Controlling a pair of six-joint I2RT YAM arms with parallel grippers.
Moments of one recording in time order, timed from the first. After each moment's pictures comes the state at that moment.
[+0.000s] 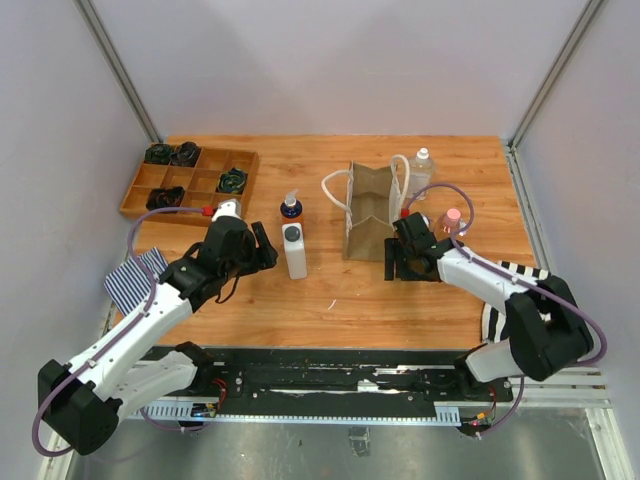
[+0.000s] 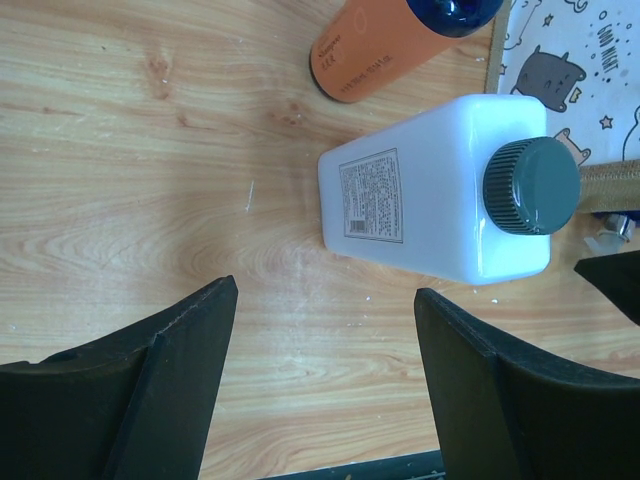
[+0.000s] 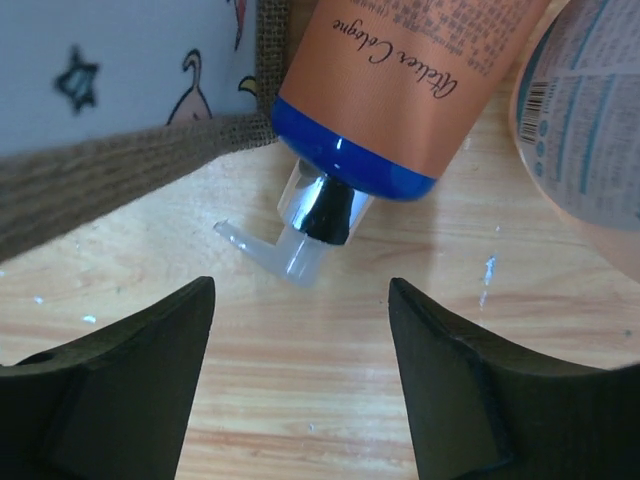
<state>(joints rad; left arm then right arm) -0.55 0.94 0.76 -0.50 -0.24 -0.68 0.49 1.38 0.77 -0.45 0.16 0.42</state>
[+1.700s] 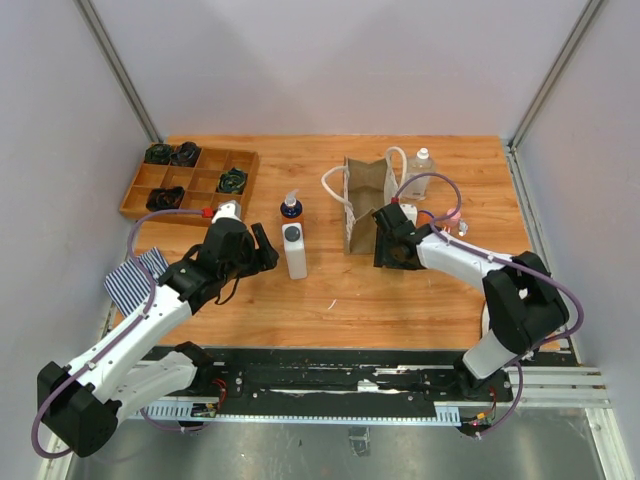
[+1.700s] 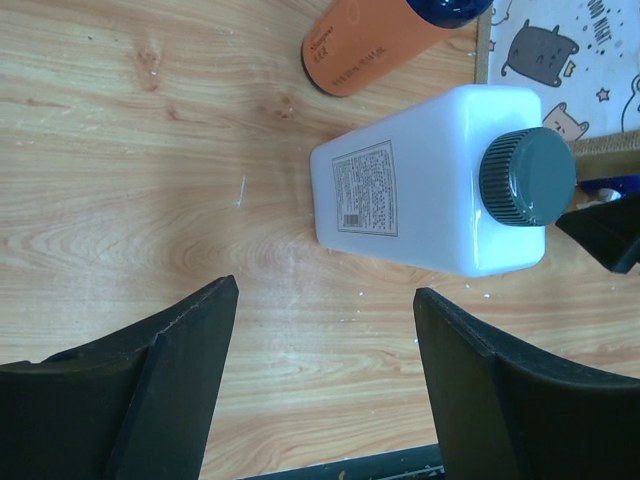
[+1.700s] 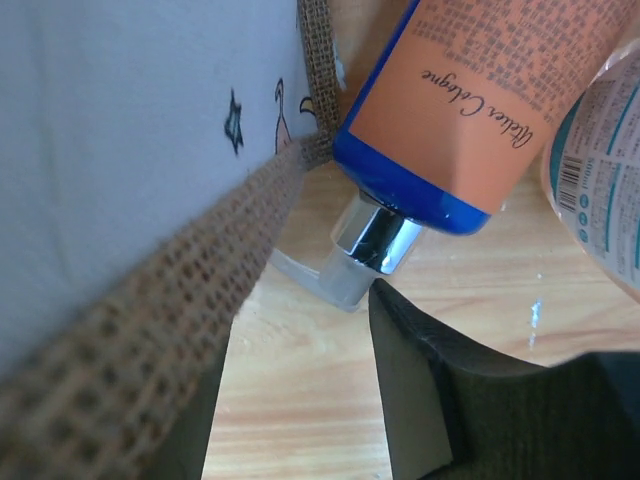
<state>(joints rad) -0.55 0.92 0.74 -0.49 -0.22 -0.70 0.56 1.57 0.94 -0.49 0.28 0.56</state>
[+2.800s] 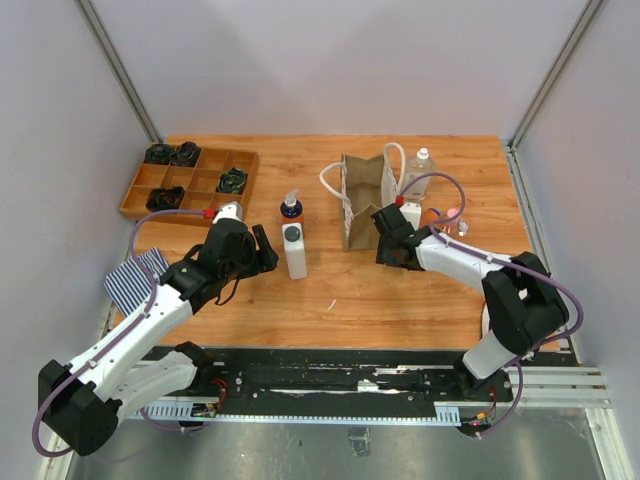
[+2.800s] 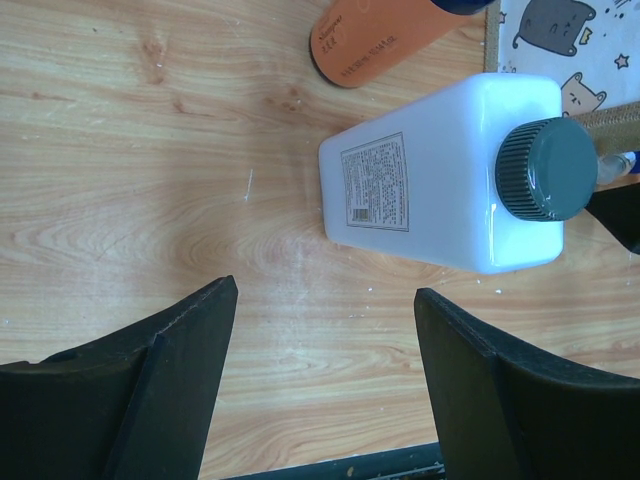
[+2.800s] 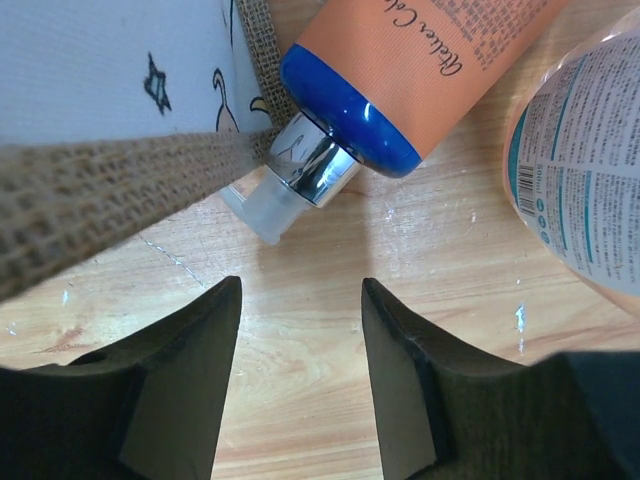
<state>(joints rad) -0.55 0.93 0.74 -0.50 -0.22 -0.69 0.58 1.57 0.92 -0.42 0.40 0.64</state>
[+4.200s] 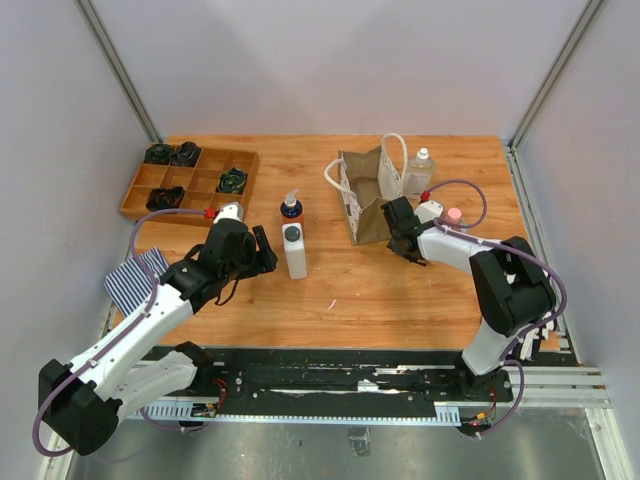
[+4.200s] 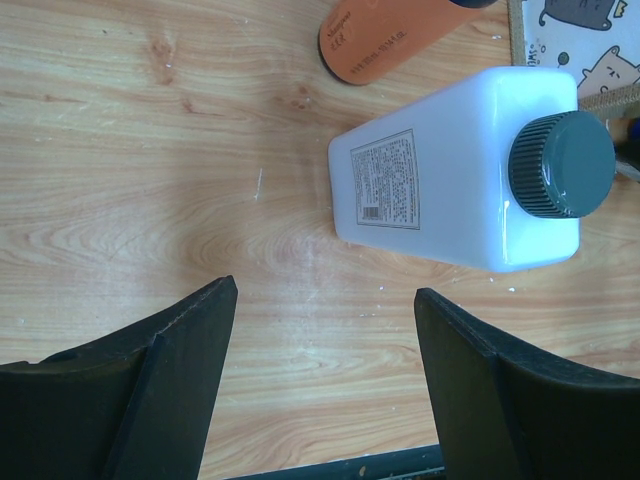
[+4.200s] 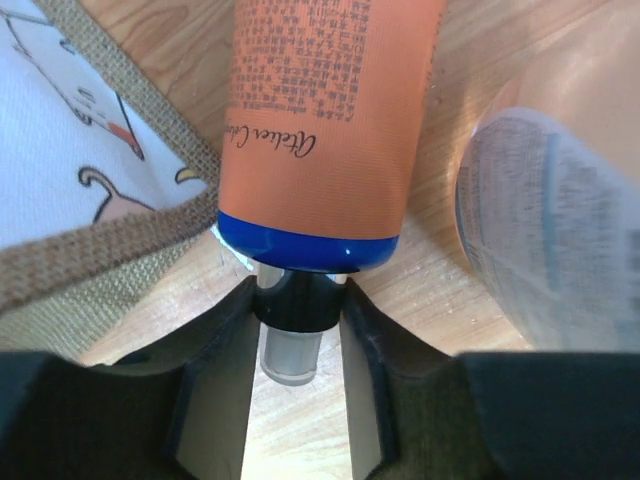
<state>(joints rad) -0.55 0.93 0.74 -0.51 -0.23 -0.66 0.46 1.68 0.92 -0.29 0.49 0.90</state>
